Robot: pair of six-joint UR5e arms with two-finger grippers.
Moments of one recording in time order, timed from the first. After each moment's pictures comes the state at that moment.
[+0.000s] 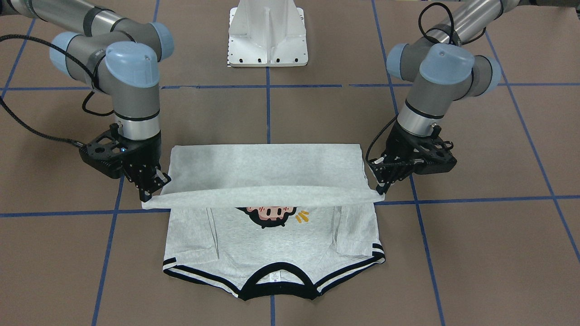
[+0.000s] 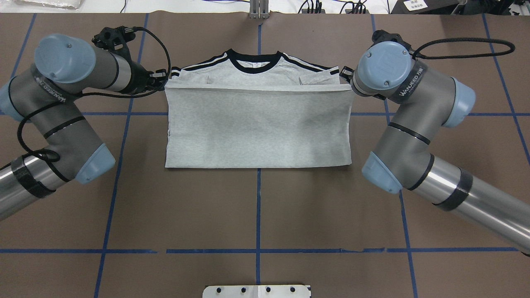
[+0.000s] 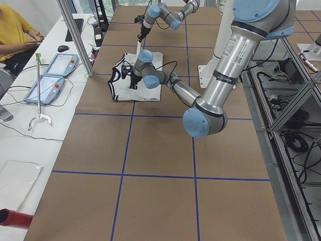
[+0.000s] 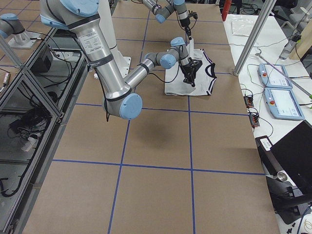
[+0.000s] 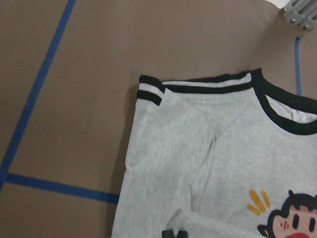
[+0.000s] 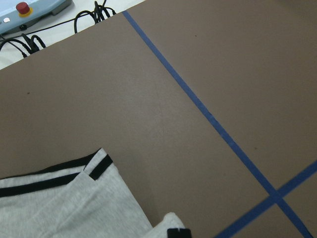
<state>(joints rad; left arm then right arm) -0.81 -2.04 -1.58 -2.11 -1.82 -1.30 0.74 -1.02 1.64 -1.50 1.56 1.60</state>
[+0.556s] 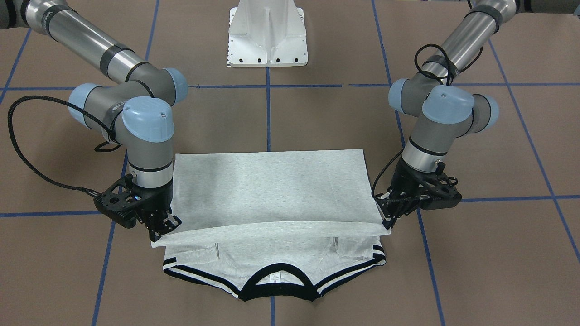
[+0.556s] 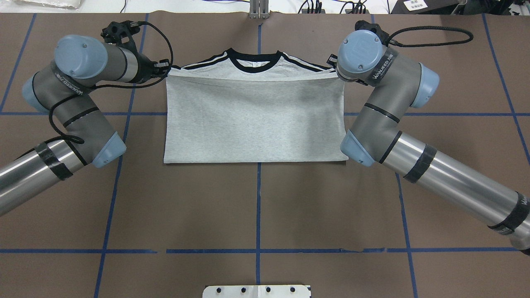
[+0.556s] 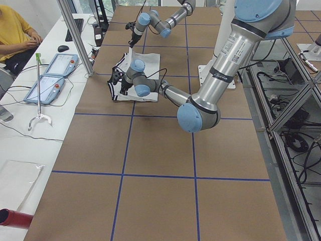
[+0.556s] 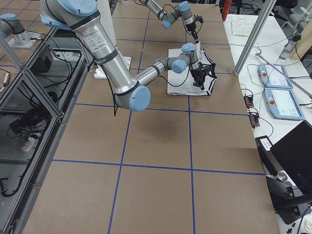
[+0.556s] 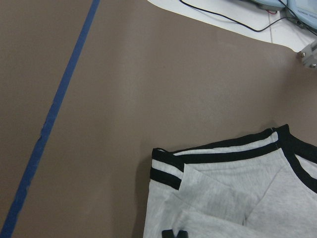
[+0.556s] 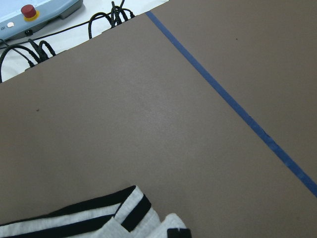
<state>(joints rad) -0.83 -2.12 -1.34 -2.32 -1.75 -1.29 0.76 -0.89 1.36 -1.34 1.55 1.59</state>
